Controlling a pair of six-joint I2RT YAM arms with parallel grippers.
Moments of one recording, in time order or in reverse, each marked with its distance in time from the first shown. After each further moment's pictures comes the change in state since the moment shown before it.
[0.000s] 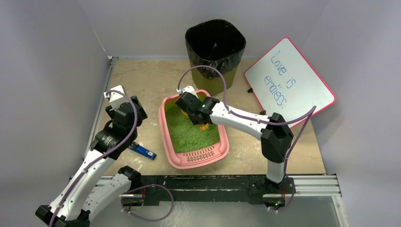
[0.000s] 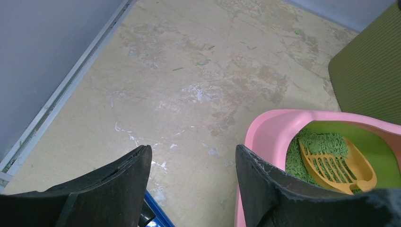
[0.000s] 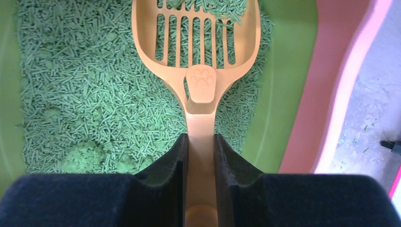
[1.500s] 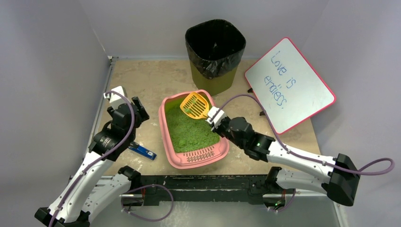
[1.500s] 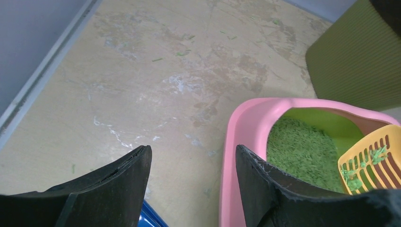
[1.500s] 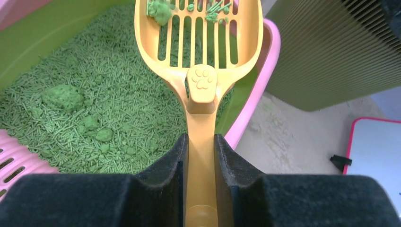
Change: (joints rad) left arm 0.000 -0.016 0.001 -0.008 0.071 -0.030; right arm -0.006 -0.786 -0.884 0.792 -0.166 -0.608
